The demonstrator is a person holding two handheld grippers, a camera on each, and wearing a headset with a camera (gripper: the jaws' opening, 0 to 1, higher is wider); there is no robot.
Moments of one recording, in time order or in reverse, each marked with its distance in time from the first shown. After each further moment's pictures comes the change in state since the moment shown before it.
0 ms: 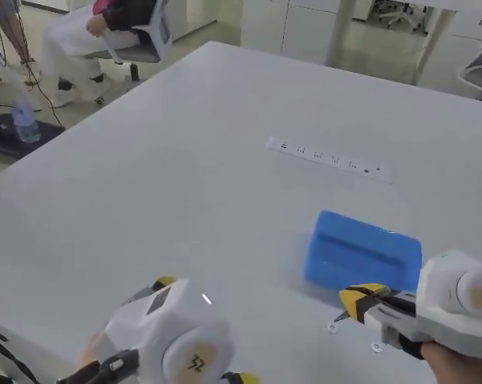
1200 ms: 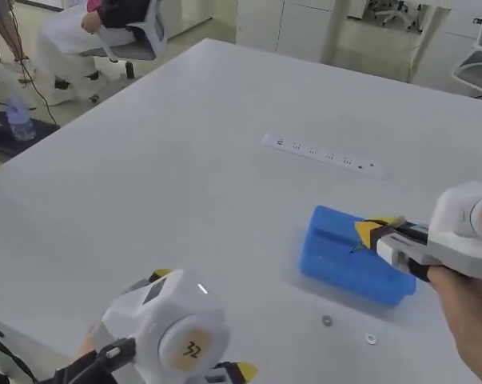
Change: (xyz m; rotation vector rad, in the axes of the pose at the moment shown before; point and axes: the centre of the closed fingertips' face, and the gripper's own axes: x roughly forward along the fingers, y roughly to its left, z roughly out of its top) left arm -0.001 0.001 0.002 -0.007 -0.014 0.003; right arm -0.018 -0.045 0.085 -0.020 -0.171 -0.105
